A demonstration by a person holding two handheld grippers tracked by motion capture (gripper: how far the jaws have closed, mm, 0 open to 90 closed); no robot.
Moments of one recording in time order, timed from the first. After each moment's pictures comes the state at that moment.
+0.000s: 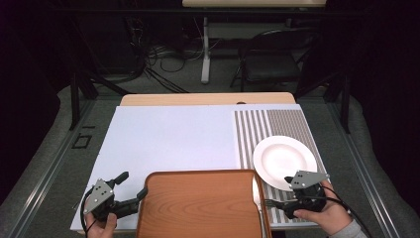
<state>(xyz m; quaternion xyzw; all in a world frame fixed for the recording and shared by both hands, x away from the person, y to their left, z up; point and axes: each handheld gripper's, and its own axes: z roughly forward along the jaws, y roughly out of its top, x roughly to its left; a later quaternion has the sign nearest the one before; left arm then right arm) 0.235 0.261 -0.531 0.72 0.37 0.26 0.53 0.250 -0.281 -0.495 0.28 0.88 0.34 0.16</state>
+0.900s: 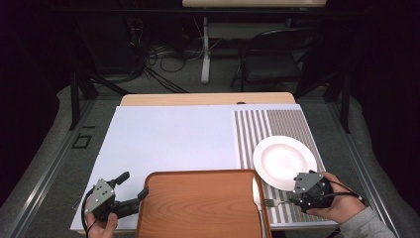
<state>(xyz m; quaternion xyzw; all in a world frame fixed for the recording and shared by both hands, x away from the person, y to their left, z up) 0.235 0.260 -0.532 0.72 0.37 0.26 0.53 0.261 -0.300 -0.487 0.15 0.95 0.18 0.20</state>
